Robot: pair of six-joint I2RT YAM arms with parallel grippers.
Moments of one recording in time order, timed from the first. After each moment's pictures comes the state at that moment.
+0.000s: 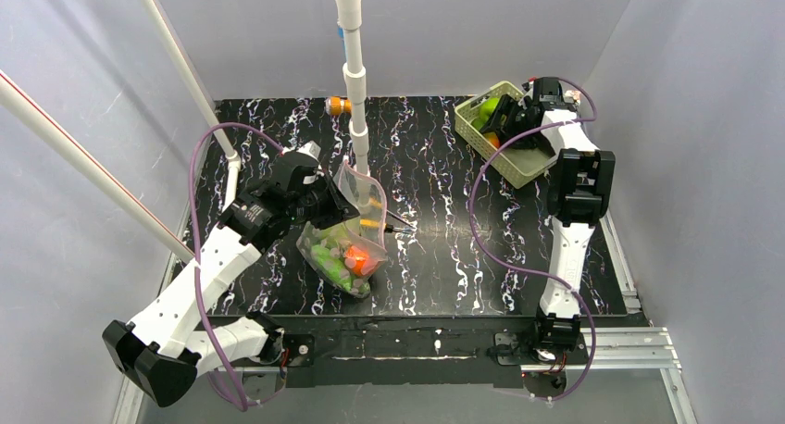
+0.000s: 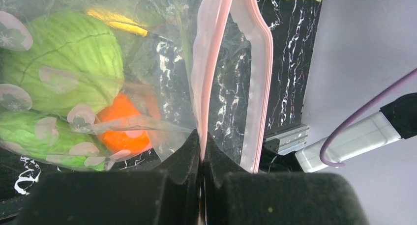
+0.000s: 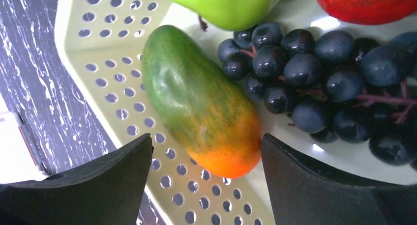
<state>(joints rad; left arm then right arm) -0.59 1.06 1.14 -0.80 0.08 -0.90 -0.04 2.34 1.99 -0.56 -0.47 0.42</state>
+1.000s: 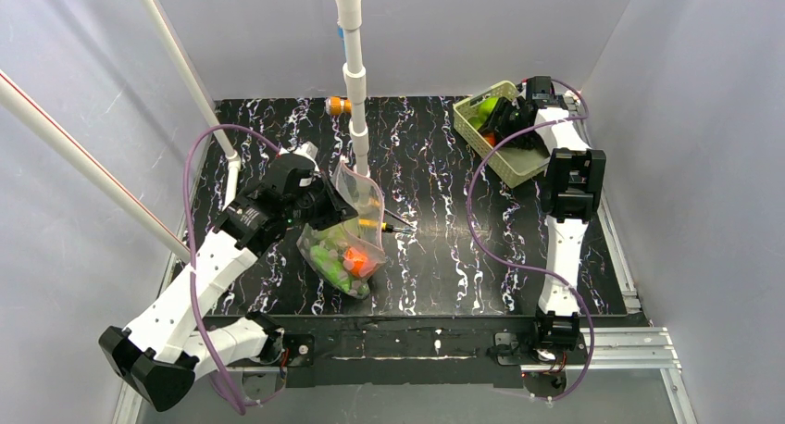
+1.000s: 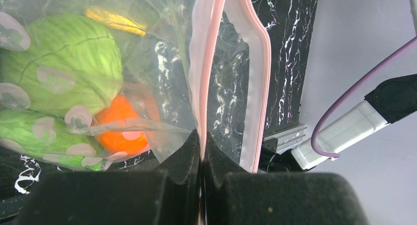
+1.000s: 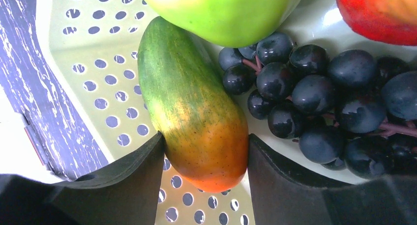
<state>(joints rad) -0.59 1.03 1.13 -0.80 0.08 -0.90 -0.02 2.44 2.12 -0.64 -0.48 0.44</state>
